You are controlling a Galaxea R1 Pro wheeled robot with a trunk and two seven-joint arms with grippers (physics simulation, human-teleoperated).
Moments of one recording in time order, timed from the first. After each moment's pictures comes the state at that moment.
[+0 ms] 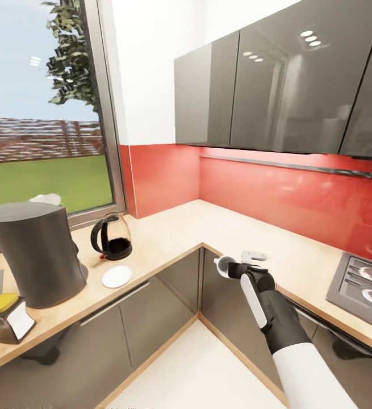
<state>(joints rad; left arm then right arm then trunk) -0.03 0.12 0.28 -0.03 -0.35 -0.01 0.05 -0.65 0.09 0.09 -1.16 -0.21 0.73 -0.34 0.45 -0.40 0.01</state>
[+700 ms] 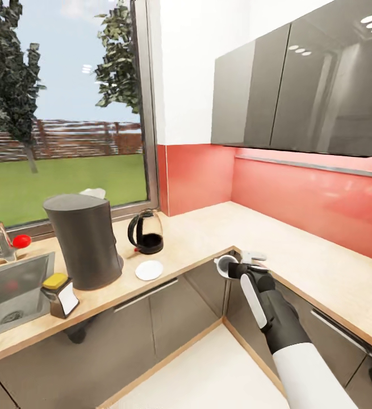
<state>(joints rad) -0.03 0.12 0.28 -0.03 -0.35 -0.01 0.05 -0.65 0.09 0.09 -1.16 -0.21 0.73 -0.34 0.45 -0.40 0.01</state>
